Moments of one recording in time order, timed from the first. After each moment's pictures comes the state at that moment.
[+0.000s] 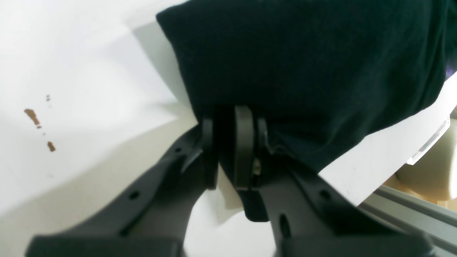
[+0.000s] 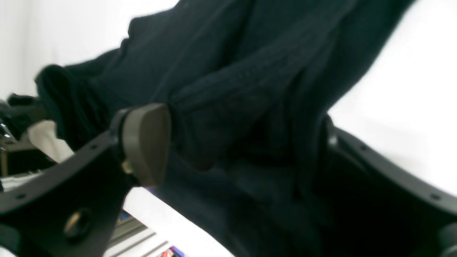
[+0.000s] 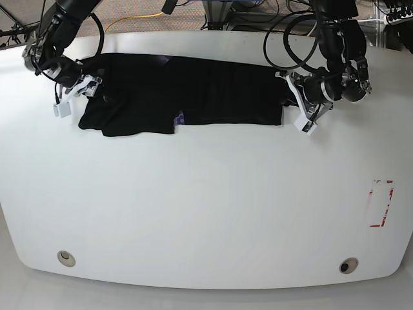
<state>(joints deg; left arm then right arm) 6.8 -6.6 -16.3 94.5 -34.4 -42.8 73.0 -7.6 10.0 44.2 82.9 57.6 41.0 -81.2</state>
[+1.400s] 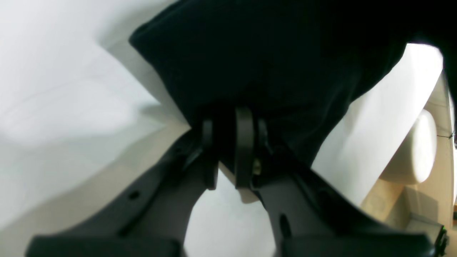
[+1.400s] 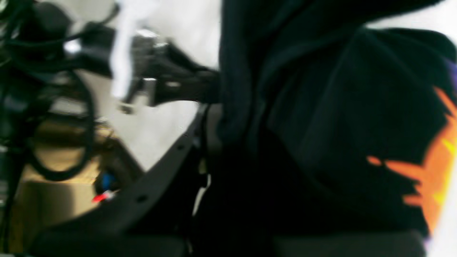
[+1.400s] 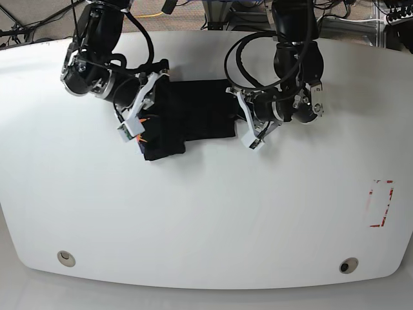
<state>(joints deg) -2.4 6.7 -10.1 83.5 -25.3 -42.8 71.4 -9.9 0.6 19.5 112.3 57.2 37.9 -81.5</state>
